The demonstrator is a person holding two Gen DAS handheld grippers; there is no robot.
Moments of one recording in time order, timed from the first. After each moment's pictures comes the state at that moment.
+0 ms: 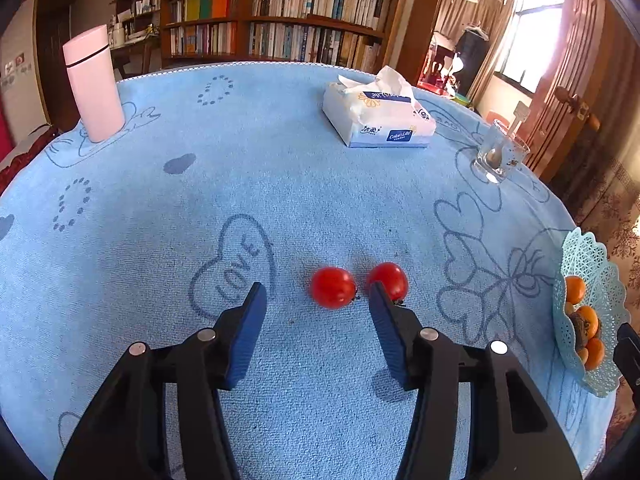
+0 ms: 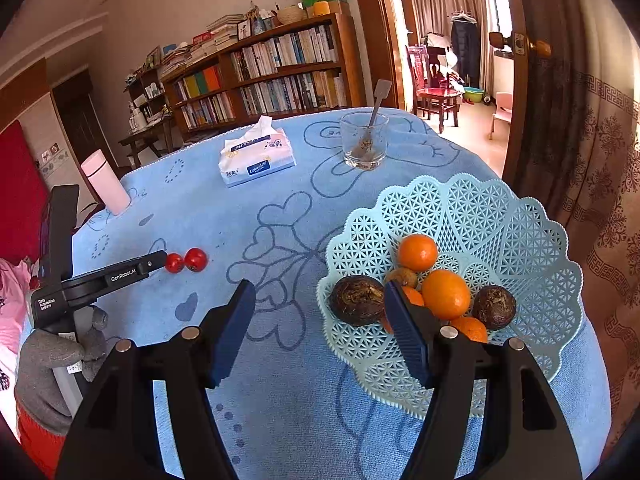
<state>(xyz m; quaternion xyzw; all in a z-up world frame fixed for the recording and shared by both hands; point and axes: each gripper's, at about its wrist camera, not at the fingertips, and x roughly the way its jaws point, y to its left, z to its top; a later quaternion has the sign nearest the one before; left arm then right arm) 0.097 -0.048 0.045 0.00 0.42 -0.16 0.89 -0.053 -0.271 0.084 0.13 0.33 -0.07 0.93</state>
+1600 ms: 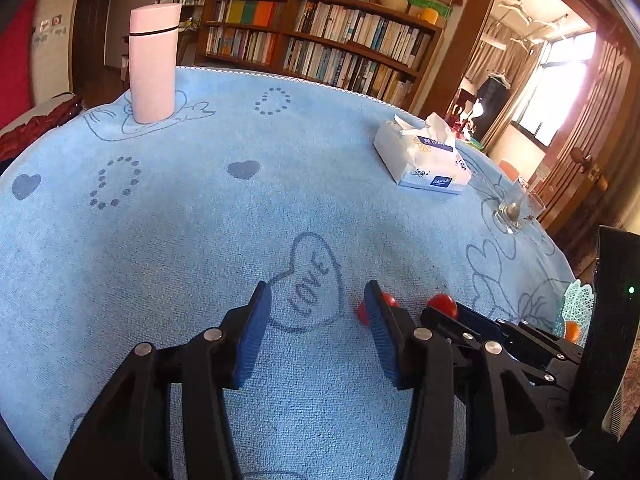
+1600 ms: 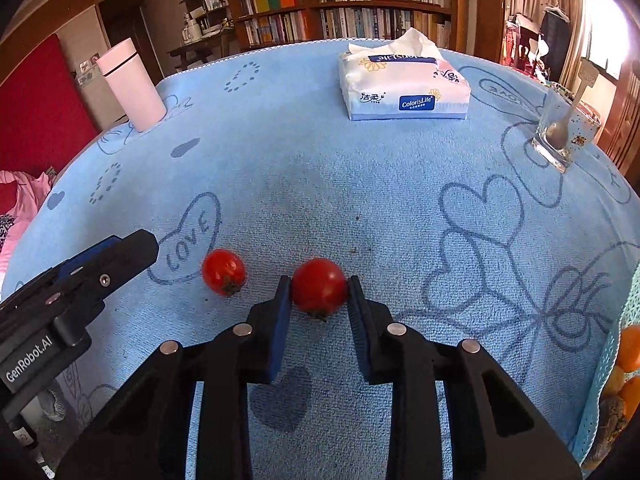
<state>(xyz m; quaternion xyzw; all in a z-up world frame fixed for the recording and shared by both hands) 0.100 0.009 0.049 -0.09 0.39 -0.13 0.91 0.116 -0.157 0.023 0.05 0.43 0.04 0.90</state>
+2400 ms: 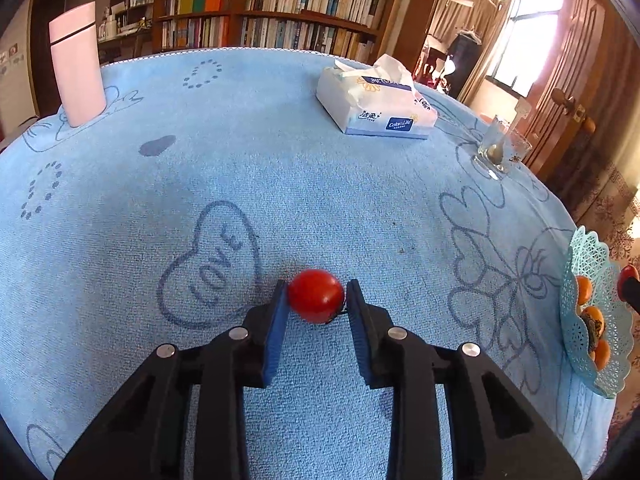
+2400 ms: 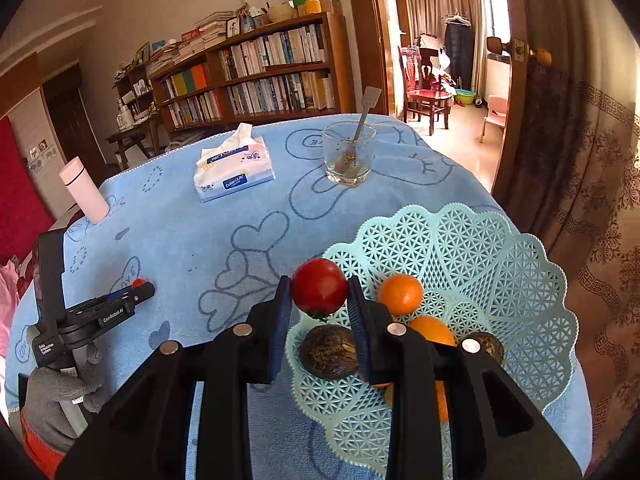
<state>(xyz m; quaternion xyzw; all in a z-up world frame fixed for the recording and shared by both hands) 0.110 -0.049 0.021 -0.03 0.42 -0.18 0.89 -0.024 -0.305 0.091 0.12 0.33 -0.10 0.93</state>
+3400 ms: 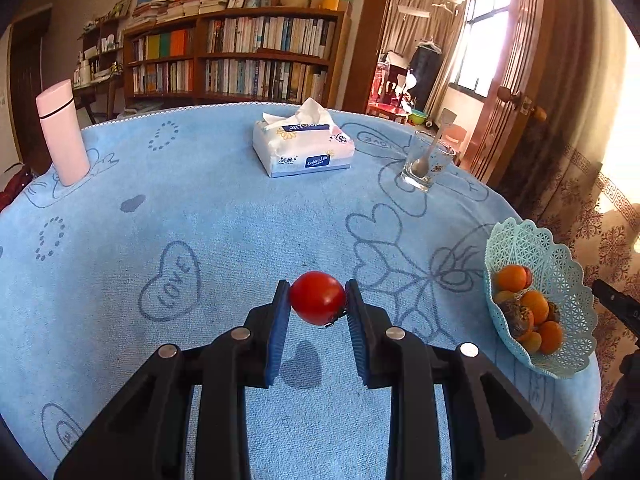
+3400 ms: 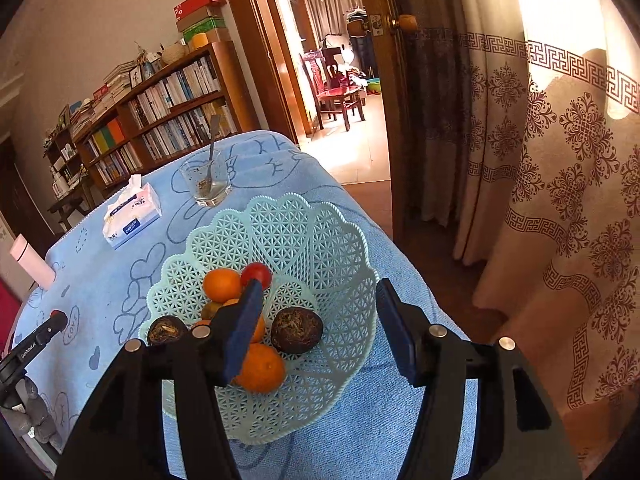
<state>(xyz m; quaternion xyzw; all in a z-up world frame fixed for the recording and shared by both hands) 0.046 -0.090 0.078 0.01 0.35 -0.24 0.90 -0.114 -0.407 0.079 0.20 0.30 -0.23 0.90</state>
